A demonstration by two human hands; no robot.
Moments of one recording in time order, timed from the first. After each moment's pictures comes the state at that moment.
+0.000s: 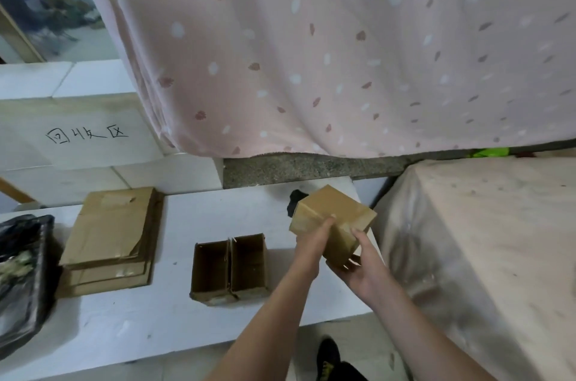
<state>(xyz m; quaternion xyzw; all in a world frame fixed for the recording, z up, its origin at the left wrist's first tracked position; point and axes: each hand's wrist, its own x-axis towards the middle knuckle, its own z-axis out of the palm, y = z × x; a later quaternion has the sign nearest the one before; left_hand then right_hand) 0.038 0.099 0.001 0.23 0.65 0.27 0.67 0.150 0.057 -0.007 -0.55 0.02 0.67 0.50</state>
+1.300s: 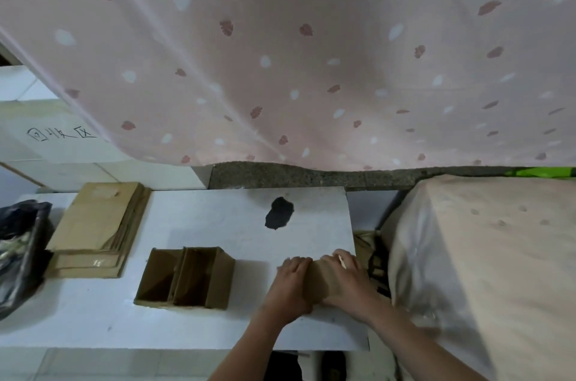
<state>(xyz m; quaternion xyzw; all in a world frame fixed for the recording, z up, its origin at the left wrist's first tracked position) 0.117 0.103 -0.087 0.71 0.62 0.03 0.33 0.303 0.128 -0.079 -0.56 -0.75 0.35 0.00</state>
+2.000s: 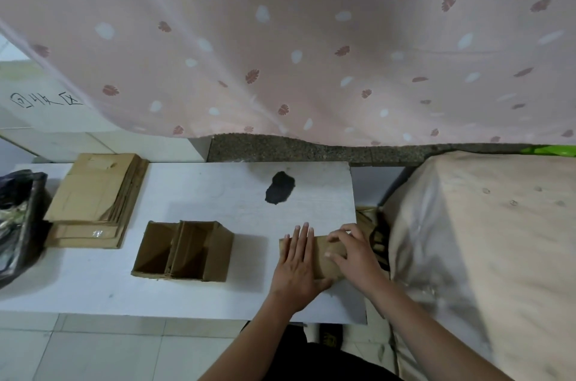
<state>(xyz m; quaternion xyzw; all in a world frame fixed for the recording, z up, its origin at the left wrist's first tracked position) 0.140 0.090 -0.112 0.76 0.61 -0.05 0.19 0.309 0.136 -0.109 -0.58 -0.71 0.37 0.16</state>
